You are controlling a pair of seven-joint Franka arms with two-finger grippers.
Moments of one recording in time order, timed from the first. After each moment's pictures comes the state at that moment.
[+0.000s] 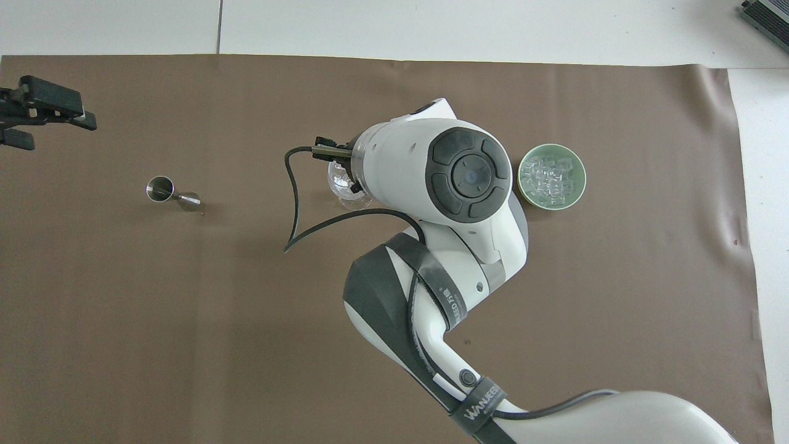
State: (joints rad) left arm 0.16 0.19 -0.18 -1.34 -0.10 1.63 -0.16; right arm 0.43 0.41 0.21 -1.44 0.01 2.31 0.78
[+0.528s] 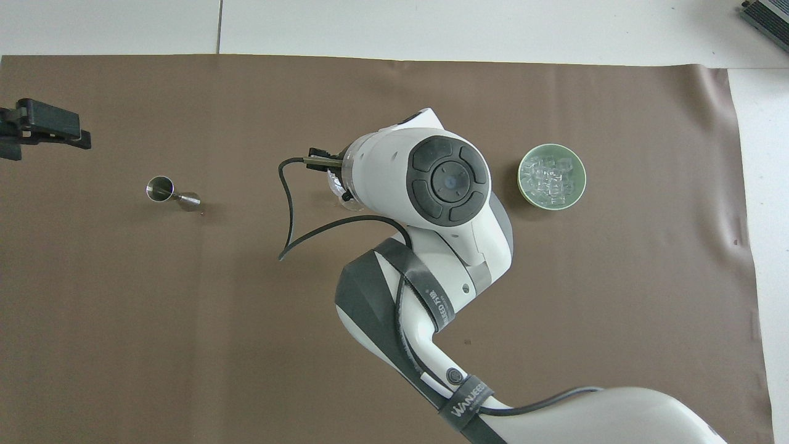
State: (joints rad) left arm 0.10 0.06 -0.18 -1.47 -0.04 1.60 -0.09; right arm 0.43 0.42 0.20 -1.47 0.00 2.31 0.78
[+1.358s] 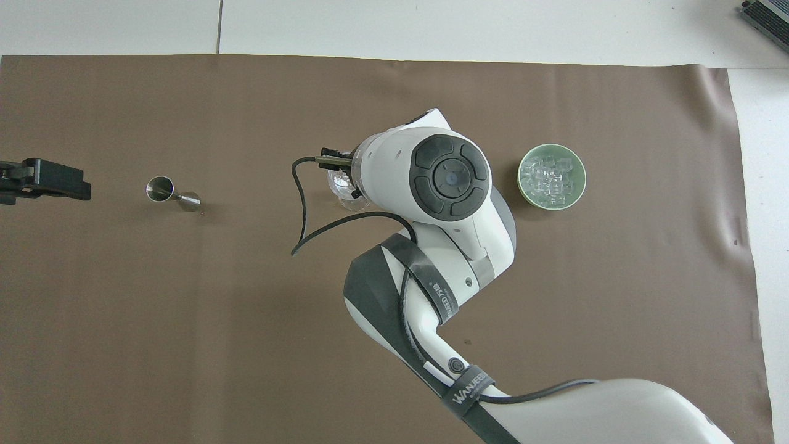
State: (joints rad) left arm 0.04 -0.04 -0.08 -1.58 -0.03 1.59 -0.03; right arm 0.43 0.43 0.20 -1.47 -0.02 2.33 0.78
